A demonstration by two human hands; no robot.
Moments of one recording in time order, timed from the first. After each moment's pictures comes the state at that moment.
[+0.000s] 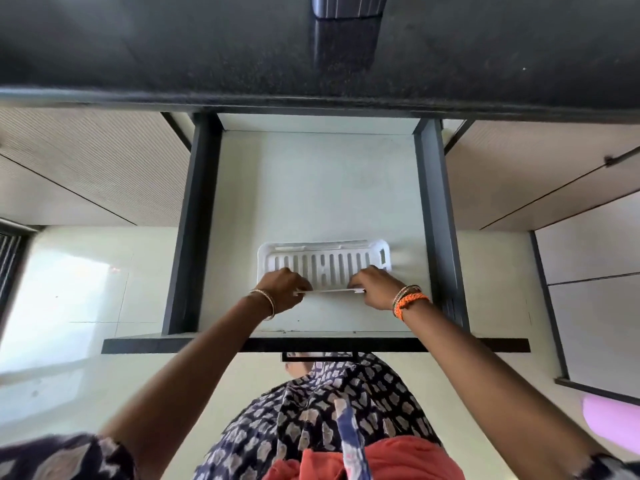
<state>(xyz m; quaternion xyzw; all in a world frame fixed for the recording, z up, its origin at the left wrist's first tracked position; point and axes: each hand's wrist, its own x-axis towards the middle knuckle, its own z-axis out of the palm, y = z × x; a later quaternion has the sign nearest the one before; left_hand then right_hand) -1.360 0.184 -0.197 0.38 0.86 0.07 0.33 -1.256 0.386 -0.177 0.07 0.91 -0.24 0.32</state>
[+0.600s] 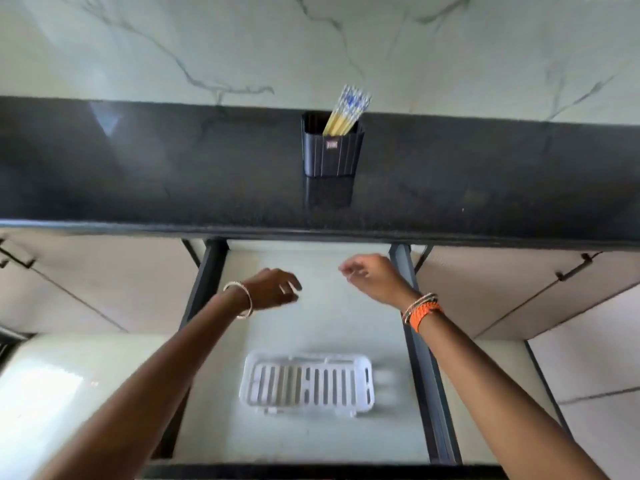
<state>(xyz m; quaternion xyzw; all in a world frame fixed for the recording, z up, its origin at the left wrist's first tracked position) -1.478 0.247 -0.028 0.38 0.87 0.16 0.27 -1.366 0.456 -0.019 0.11 0.90 -0.43 -0.01</state>
